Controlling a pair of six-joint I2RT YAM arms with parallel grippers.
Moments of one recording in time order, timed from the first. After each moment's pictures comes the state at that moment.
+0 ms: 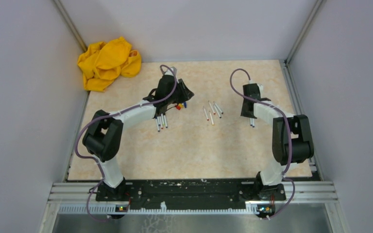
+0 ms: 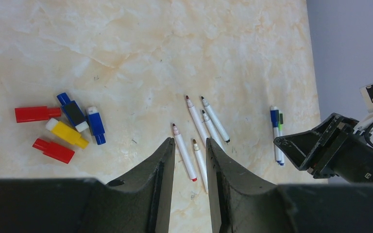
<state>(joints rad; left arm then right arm) -0.60 1.82 1.22 0.16 -0.02 -0.74 0.14 1.65 0.98 -0.33 0.29 0.30</state>
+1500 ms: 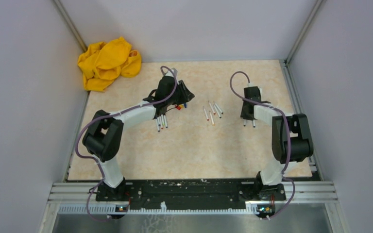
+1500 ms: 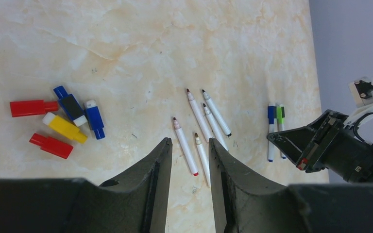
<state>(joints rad) -0.60 1.82 1.20 0.16 0.00 -0.74 0.11 1.68 0.93 -0.25 0.22 0.29</state>
